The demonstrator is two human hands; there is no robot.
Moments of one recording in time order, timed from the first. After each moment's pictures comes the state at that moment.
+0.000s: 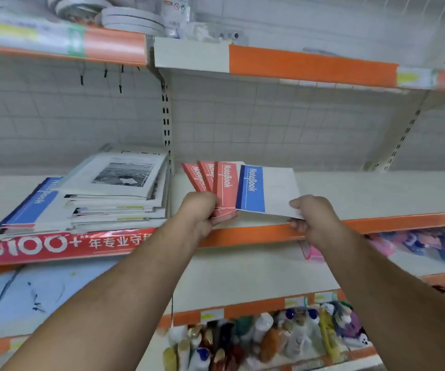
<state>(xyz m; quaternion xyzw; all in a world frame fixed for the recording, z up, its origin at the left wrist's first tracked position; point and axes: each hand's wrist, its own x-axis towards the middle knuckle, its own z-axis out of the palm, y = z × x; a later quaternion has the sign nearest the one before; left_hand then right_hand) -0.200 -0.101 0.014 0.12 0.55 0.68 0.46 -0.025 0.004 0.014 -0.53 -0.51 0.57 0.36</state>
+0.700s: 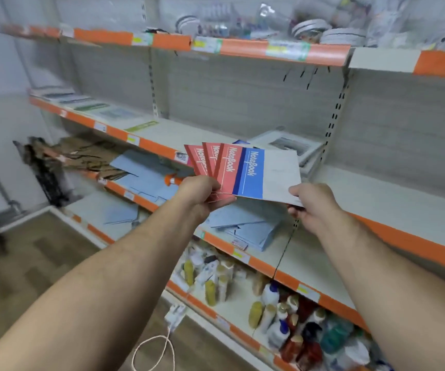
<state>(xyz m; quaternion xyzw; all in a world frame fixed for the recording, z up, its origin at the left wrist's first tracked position) -0.185 -0.403 0.022 -0.09 0.58 0.79 0.17 -0.118 -0.211 0.020 -0.31 -0.65 0.68 0.16</state>
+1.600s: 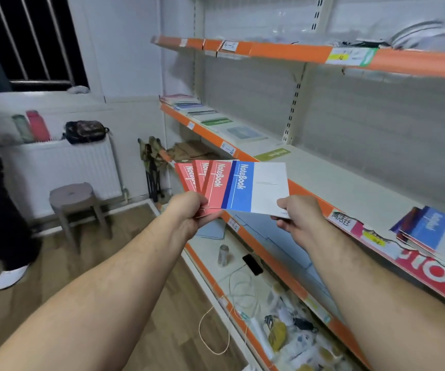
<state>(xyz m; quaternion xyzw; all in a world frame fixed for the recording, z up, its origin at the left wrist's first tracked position) -0.455 -0.743 -0.011 -0.25 0.52 0.82 0.03 -0.467 -0.538 -0.005 -0.17 -0.70 0.69 -0.01</state>
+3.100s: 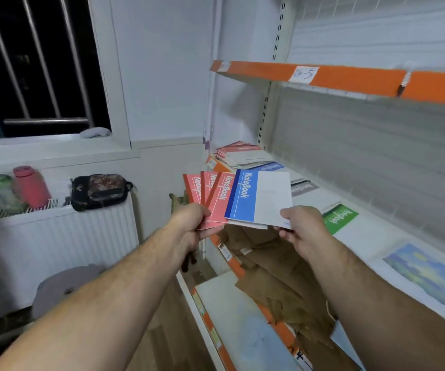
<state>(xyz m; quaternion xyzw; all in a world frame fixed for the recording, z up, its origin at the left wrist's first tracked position) -1.083 -1.137 -0.006 -0.26 0.54 0.80 0.00 -1.112 -0.932 0.008 -0.15 -0.71 0.69 -0.02</state>
